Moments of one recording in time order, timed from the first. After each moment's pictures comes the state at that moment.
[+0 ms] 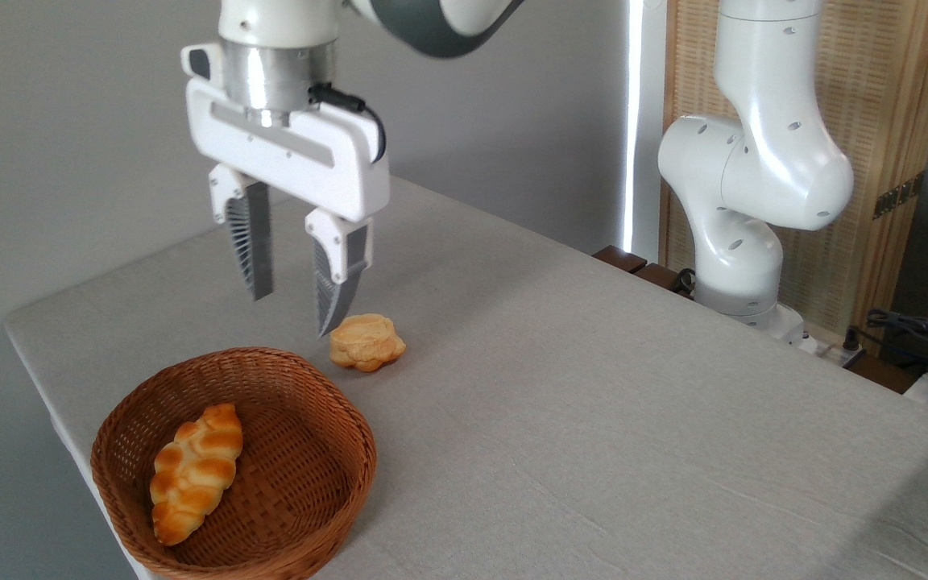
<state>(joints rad) -0.04 -0.02 -0.08 -1.77 -0.12 1.95 0.41</state>
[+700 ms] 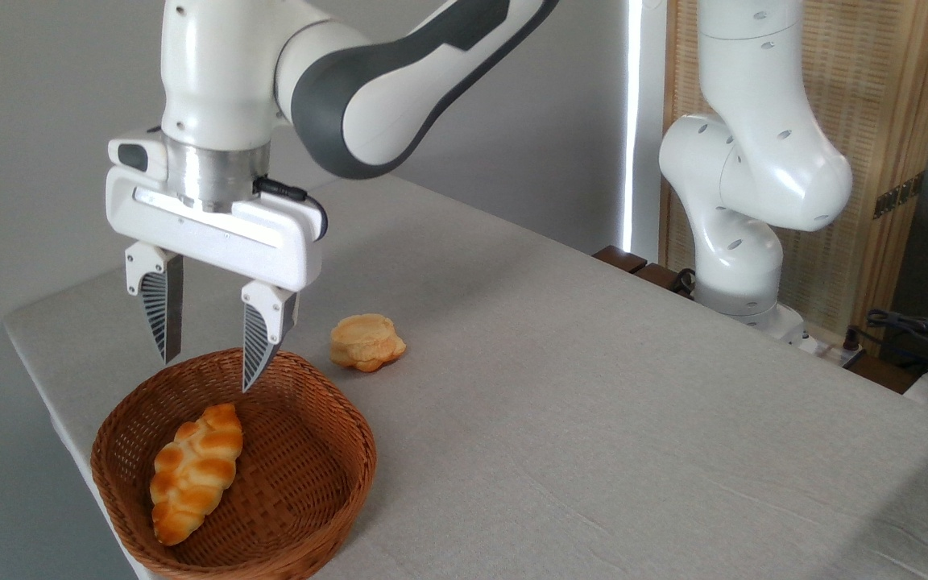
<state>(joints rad) -0.07 0.16 -0.16 -1.77 -0.09 2.24 0.00</state>
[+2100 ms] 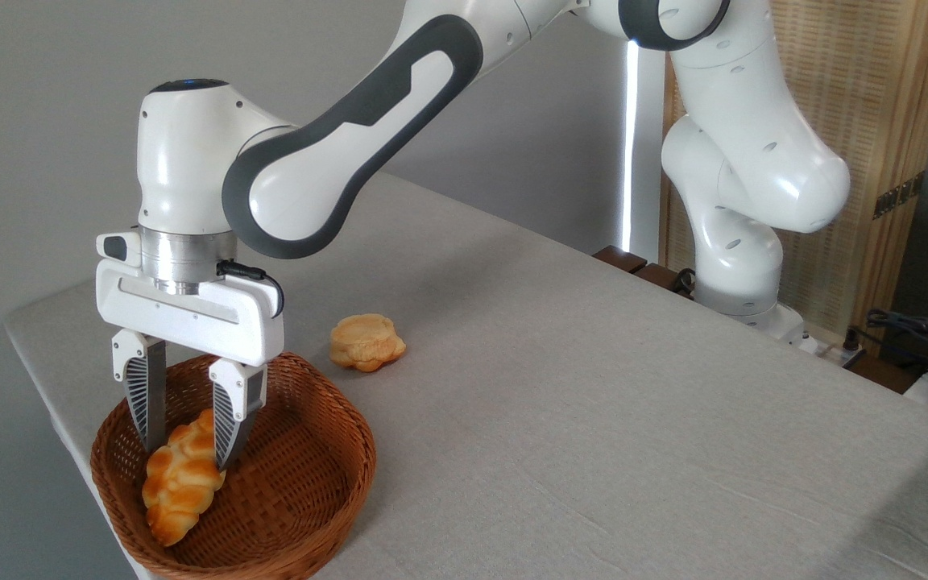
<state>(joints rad) -0.13 0.37 -0.17 -1.70 0.28 2.38 -0.18</state>
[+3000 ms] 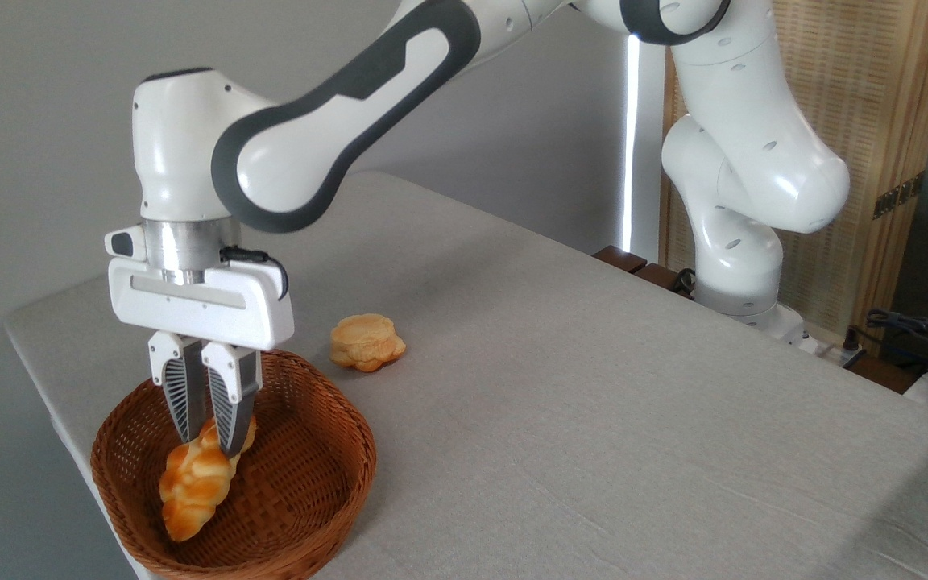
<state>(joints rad) -0.14 0.34 -0.17 -1.69 0.34 2.24 -0.18</state>
